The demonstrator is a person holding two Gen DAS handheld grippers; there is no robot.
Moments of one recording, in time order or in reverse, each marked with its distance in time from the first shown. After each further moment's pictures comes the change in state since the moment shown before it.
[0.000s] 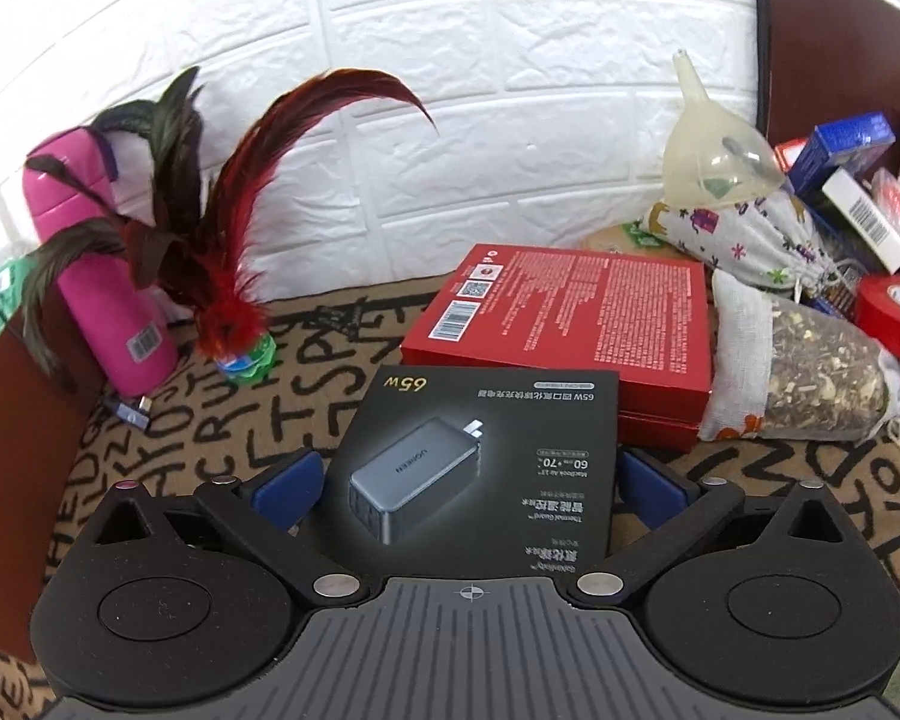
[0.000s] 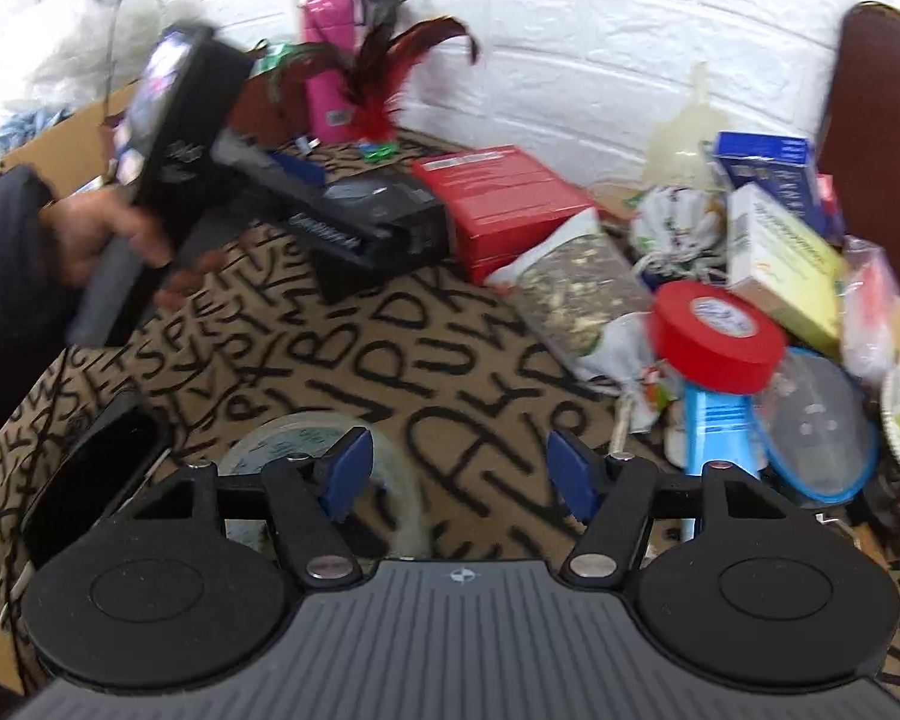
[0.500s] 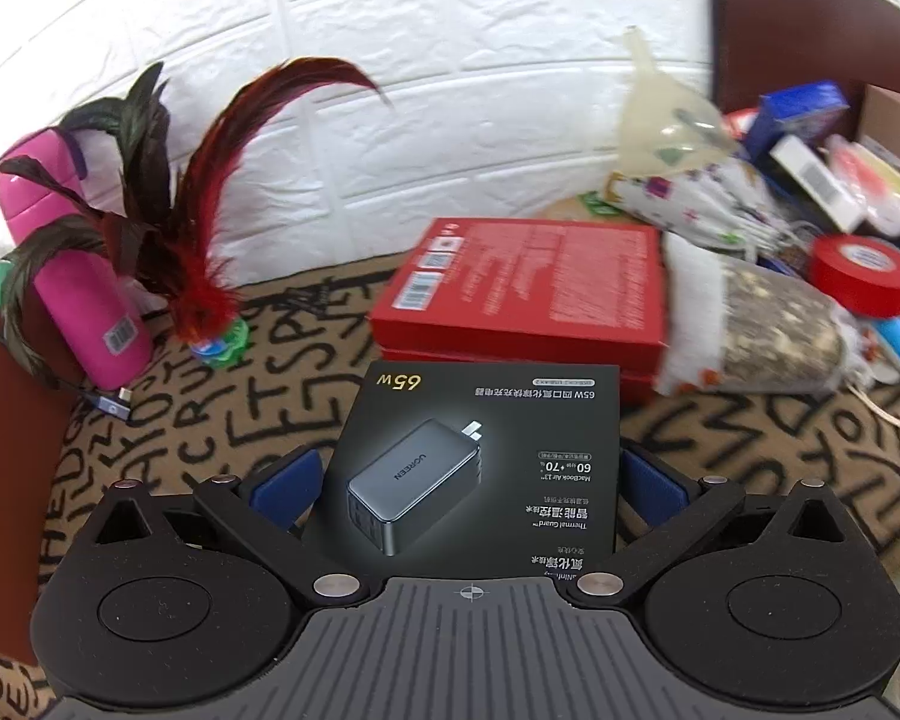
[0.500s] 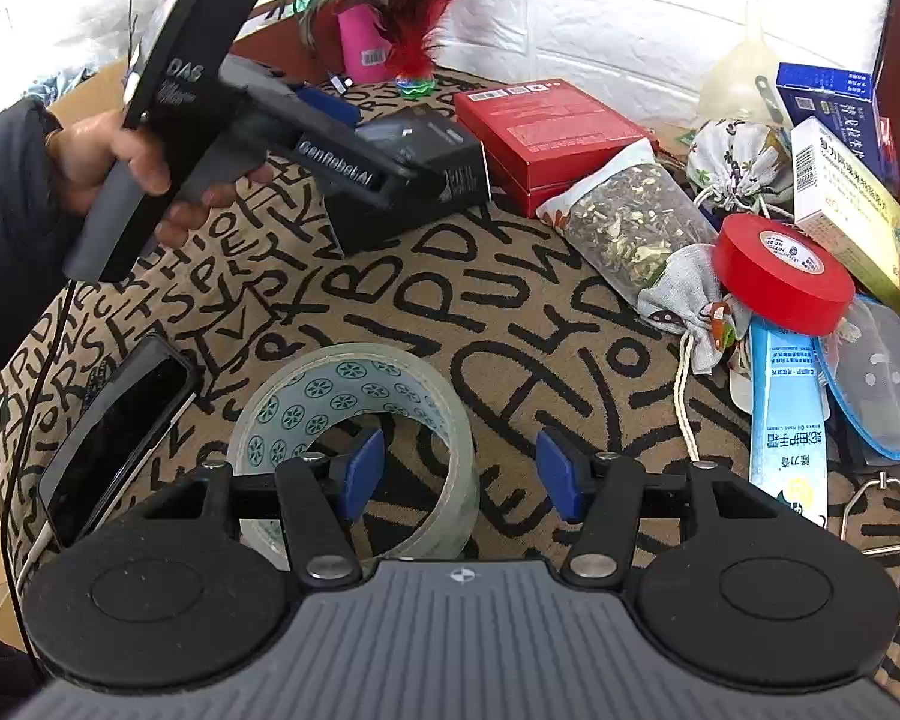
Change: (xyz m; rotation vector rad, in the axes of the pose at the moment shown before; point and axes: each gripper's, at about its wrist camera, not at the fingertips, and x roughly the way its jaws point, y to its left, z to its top) left arm -0.017 -0.007 -0.013 0.037 0.032 -0.078; right arm 0.012 0.004 -0.010 0.002 0.092 0.059
